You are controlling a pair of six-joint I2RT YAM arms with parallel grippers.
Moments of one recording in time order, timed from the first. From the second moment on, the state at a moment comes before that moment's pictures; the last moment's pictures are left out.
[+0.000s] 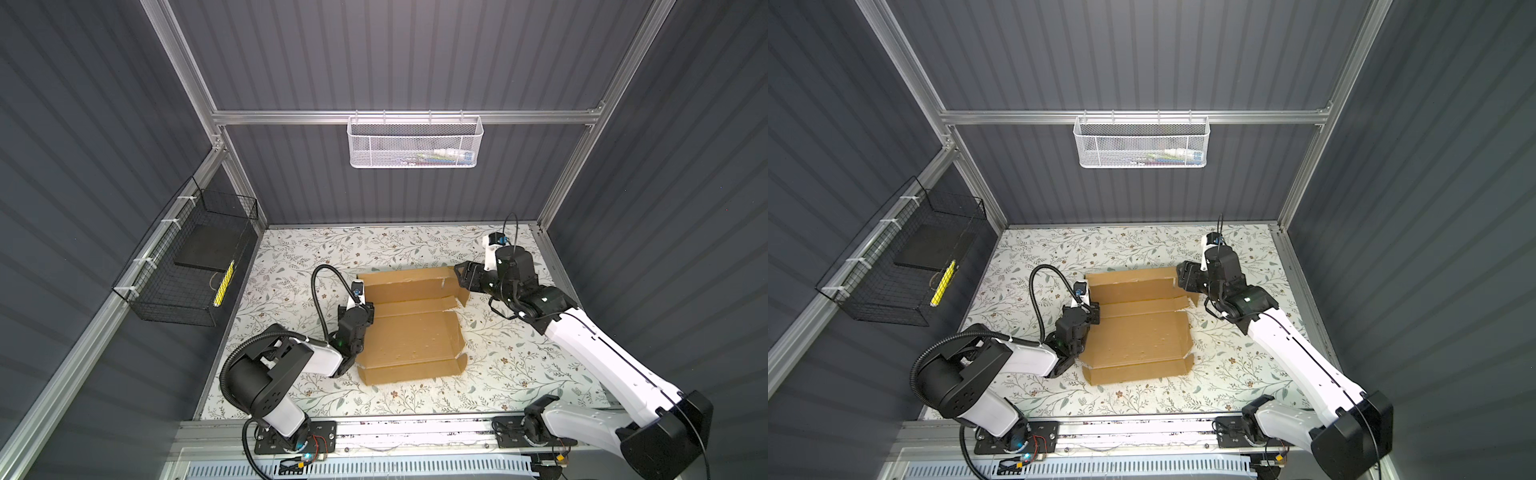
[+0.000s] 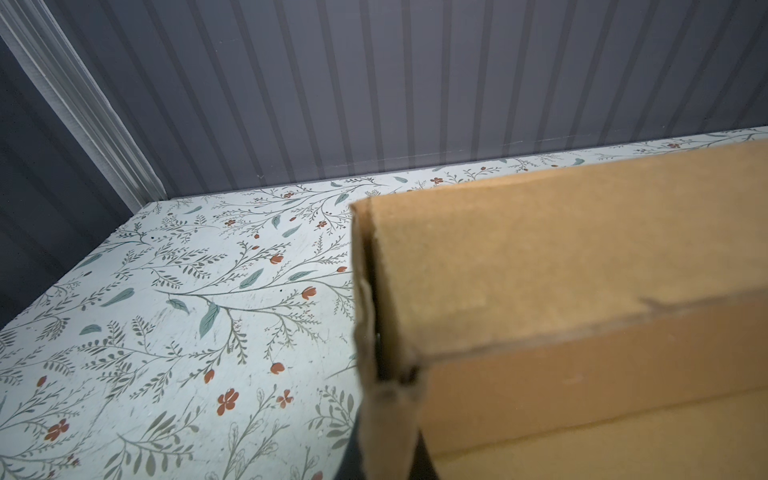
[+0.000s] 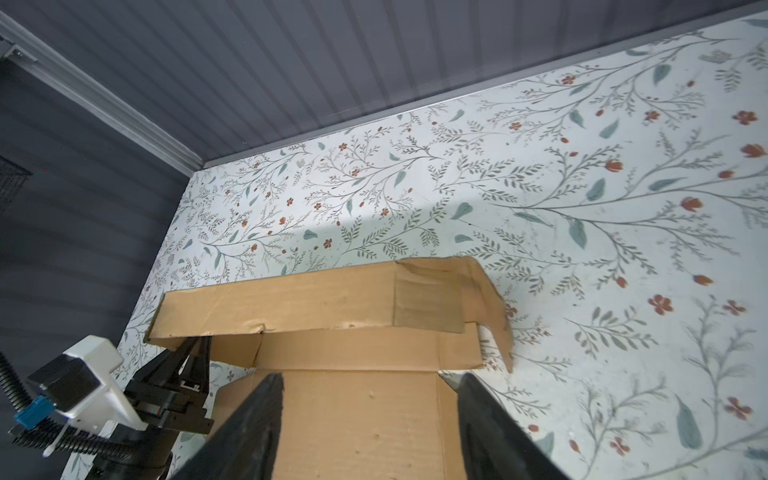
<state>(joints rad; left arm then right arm) -0.69 1.60 0.40 0.95 -0.63 -0.05 0.45 1.14 1.03 -0.45 0.03 0.50</state>
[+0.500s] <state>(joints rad) -0.69 1.60 0.40 0.95 -0.63 -0.05 0.34 1.20 0.99 -0.51 -0.06 0.46</state>
